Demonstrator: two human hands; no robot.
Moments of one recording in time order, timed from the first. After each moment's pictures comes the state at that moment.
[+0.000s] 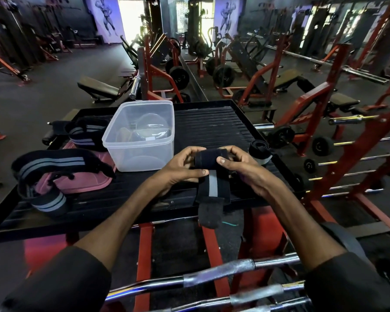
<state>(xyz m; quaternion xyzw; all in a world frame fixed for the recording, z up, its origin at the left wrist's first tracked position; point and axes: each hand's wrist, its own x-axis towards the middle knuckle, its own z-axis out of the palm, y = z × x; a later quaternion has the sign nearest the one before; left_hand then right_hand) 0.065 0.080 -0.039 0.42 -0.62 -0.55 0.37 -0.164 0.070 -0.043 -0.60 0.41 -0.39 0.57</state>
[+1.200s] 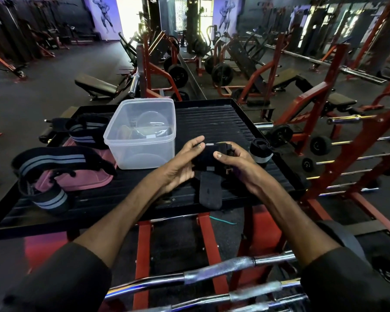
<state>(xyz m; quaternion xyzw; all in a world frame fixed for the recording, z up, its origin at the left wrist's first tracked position) 0.056 0.082 -0.029 0.35 -0.49 -0.68 0.42 -0.143 0.074 -0.040 -0.55 0.39 -0.45 0.59</state>
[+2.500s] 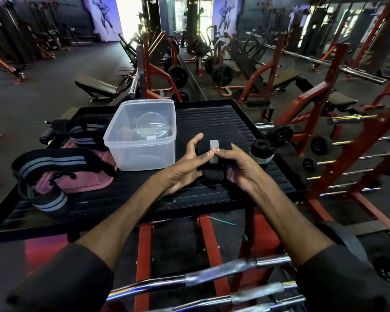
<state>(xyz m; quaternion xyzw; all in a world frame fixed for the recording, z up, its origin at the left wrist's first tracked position) 0.046 0.081 -0.028 0.36 -0.52 -0.66 0.41 -0.124 0.070 -0.029 -0.41 0.31 -0.49 0.70</state>
